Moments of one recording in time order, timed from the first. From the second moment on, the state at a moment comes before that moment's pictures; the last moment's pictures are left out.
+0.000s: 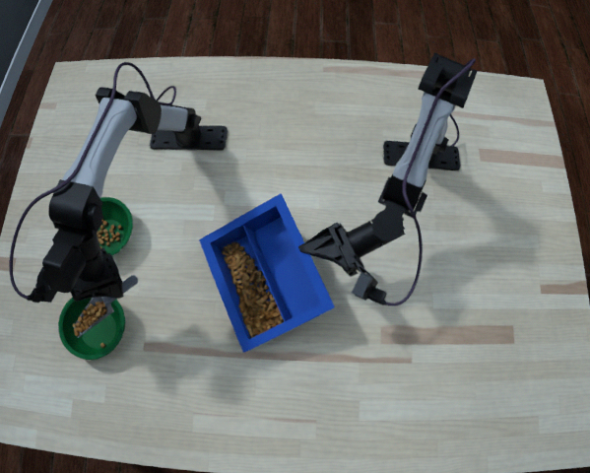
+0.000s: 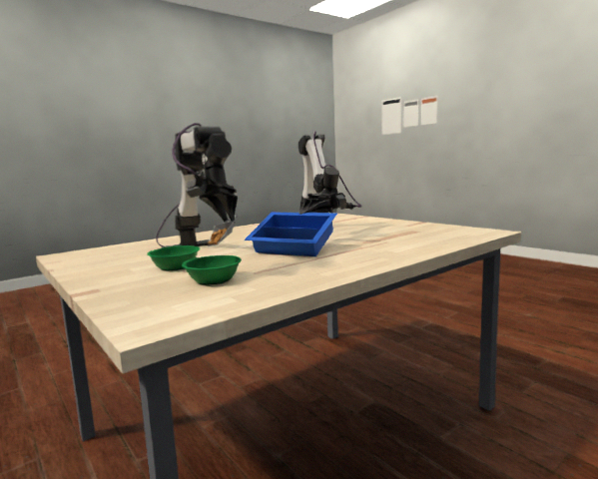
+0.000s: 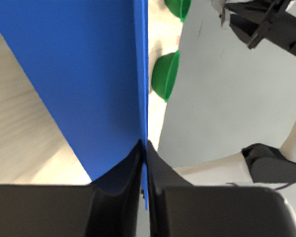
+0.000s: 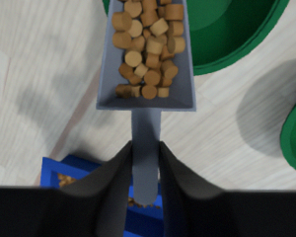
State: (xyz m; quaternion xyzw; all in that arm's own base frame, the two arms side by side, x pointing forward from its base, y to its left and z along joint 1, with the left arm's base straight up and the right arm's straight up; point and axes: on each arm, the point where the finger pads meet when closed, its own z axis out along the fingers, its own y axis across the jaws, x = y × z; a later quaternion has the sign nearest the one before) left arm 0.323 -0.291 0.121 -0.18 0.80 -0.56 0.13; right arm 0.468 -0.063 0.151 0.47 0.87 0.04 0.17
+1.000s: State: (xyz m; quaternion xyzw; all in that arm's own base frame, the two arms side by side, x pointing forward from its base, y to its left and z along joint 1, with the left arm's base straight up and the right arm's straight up) left arm 0.323 -0.291 0.121 -0.18 0.80 -0.56 0.13; right arm 0.468 -0.062 0.147 0.49 0.86 0.05 0.16
